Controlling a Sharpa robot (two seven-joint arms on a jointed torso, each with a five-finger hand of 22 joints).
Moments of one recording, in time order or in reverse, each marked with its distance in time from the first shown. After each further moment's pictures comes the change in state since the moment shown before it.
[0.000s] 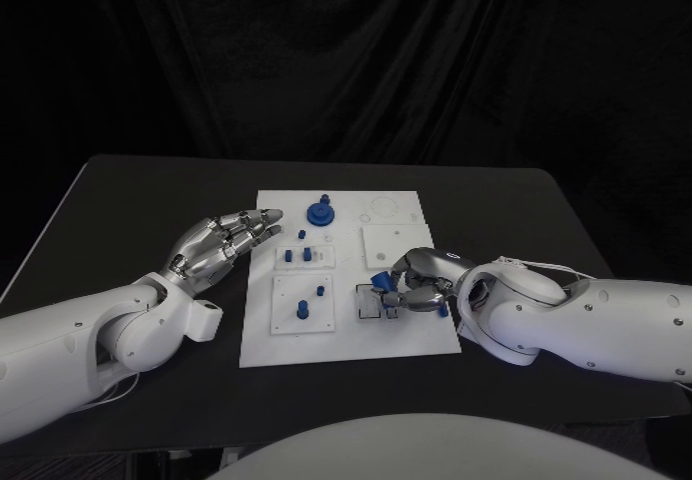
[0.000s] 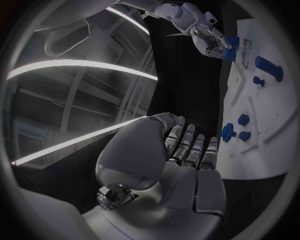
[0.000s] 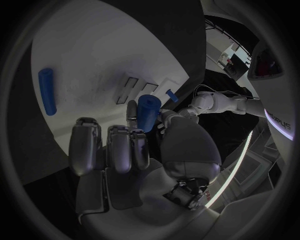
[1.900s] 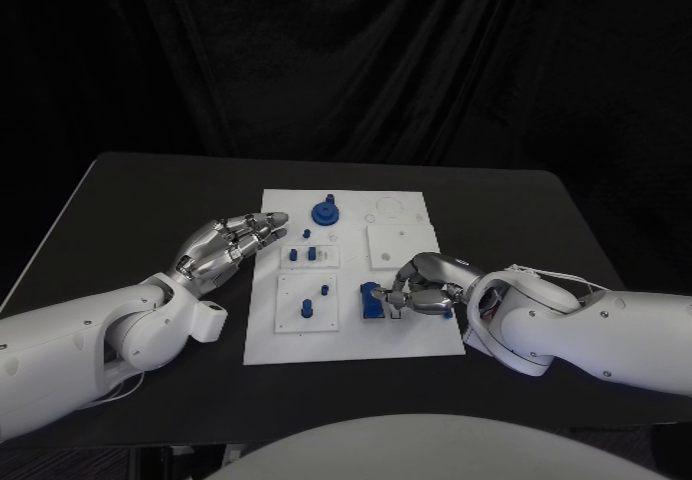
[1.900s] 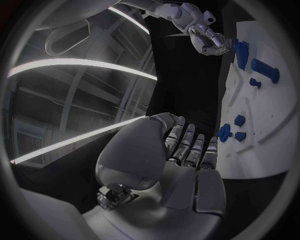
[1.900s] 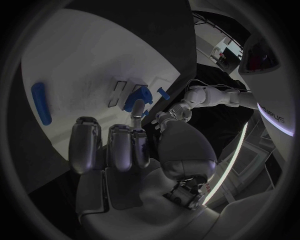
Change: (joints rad) left arm -0.014 -0.001 0.000 -0.007 0.000 0.014 0.000; left_hand 0.000 0.000 0.003 -0.003 0.000 0.000 0.000 0.000 0.001 0.004 0.004 0.003 0.000 0.004 0.004 0.004 0.001 0.000 0.004 0.004 0.000 0.000; right arm -0.017 -0.035 0.000 0.027 0.060 -0.035 0.093; right_hand -0.041 0.048 -0.179 -0.004 -0.193 0.061 -0.076 -0.015 0.250 -0.004 0.004 0.000 -0.001 0.000 0.005 -0.006 0.000 0.000 0.000 0.000 -0.015 0.000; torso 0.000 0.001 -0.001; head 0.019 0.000
